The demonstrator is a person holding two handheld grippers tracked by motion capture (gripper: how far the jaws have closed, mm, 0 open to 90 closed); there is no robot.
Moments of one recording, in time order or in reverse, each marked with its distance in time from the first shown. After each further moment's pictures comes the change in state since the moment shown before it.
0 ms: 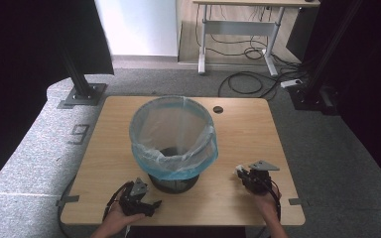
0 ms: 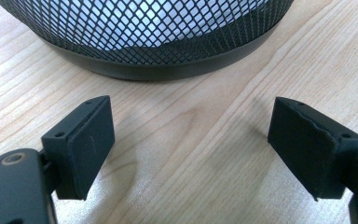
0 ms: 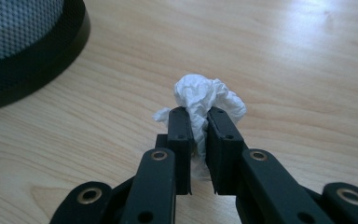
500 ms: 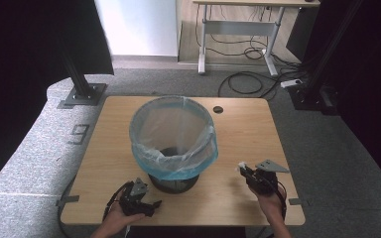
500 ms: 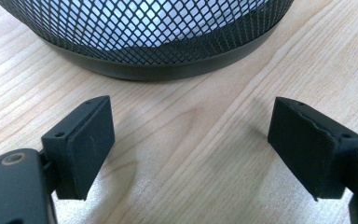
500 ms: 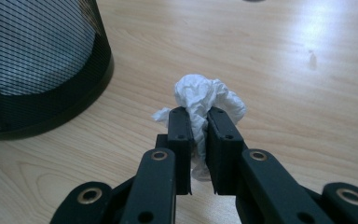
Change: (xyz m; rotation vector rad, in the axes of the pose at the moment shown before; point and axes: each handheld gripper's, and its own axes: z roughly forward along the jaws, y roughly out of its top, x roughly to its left) left arm 0.000 0.000 0.000 0.000 0.000 0.000; right arm 0.004 0.012 -0.031 -0.101 0.028 0.011
